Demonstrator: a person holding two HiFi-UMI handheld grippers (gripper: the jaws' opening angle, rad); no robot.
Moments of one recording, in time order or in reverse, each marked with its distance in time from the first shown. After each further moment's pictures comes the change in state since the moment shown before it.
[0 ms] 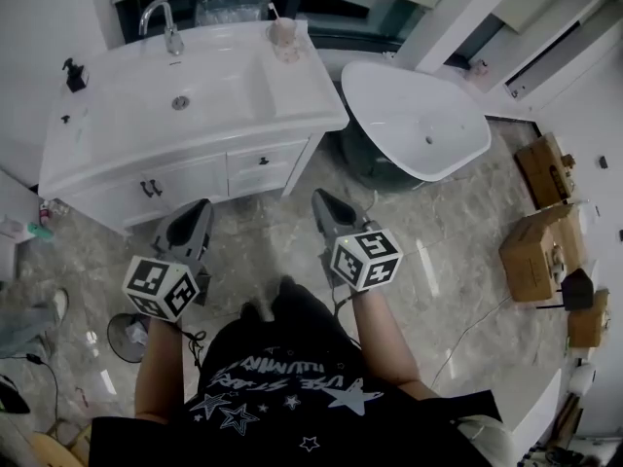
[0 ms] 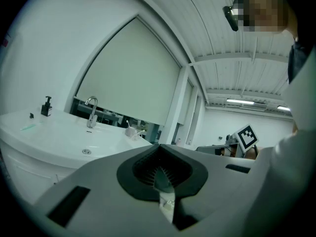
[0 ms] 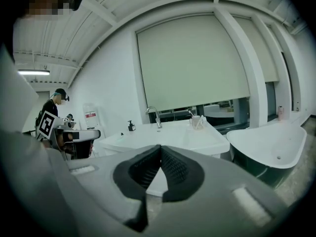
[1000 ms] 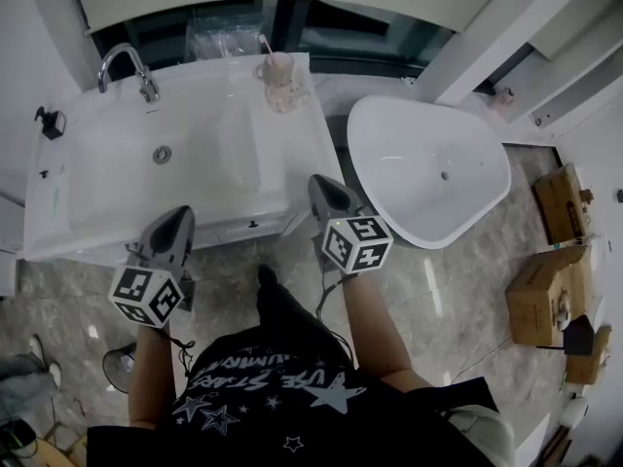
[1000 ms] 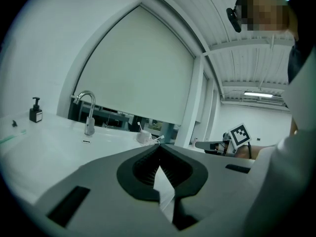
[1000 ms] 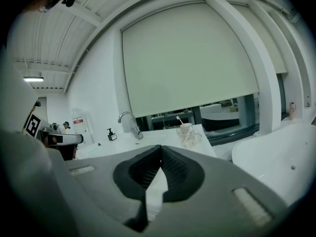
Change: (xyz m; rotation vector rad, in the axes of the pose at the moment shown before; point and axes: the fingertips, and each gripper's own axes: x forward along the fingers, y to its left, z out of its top) left arm 0.216 0.107 0.050 0.011 0.037 0.146; right arm 0.215 -0.200 0.086 0.035 -0.022 0.030
